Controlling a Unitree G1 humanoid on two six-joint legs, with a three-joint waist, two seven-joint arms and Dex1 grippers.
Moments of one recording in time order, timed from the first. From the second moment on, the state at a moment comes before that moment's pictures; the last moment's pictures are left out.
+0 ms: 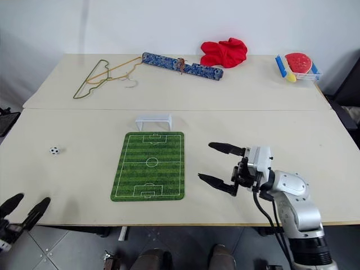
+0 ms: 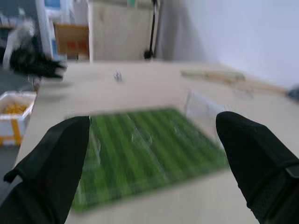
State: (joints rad) left arm 0.44 0.47 0.80 0.08 -0.64 0.02 -0.72; right arm -0.23 -0.47 -0.05 -0.24 0.58 0.02 1.09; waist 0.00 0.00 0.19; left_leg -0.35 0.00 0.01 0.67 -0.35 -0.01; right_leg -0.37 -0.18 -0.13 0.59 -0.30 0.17
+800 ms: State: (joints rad) left arm -0.24 0.65 0.60 0.43 -0.48 0.15 -0.39; right arm -0.20 -0.48 -0.04 -0.14 0.50 -0.13 1.15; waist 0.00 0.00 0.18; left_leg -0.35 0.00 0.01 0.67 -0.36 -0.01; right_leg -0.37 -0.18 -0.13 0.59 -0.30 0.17
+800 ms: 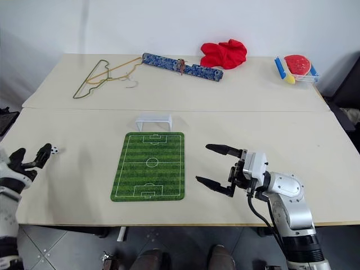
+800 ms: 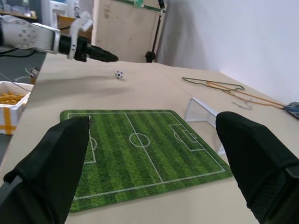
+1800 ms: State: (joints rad) left arm -0.27 0.67 0.57 0.61 -0.48 -0.07 -0.69; right arm -0.12 -0.48 -0.01 -0.21 0.48 -0.11 1.04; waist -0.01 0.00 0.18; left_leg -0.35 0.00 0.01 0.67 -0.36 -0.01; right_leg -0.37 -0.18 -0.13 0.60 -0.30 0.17
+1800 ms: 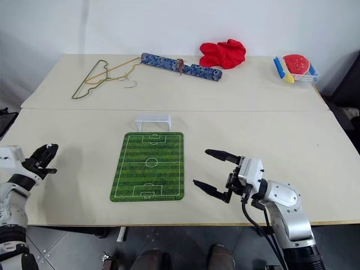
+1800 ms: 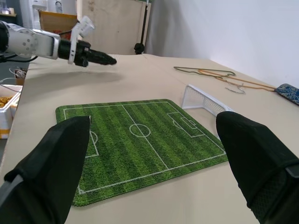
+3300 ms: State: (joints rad) left arm -0.30 0.59 -0.06 0.21 -0.27 -0.13 -1.25; right arm 0.21 -0.69 -0.22 -0.30 0.54 -0.17 1.18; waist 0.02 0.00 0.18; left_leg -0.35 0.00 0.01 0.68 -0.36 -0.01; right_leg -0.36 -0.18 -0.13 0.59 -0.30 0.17
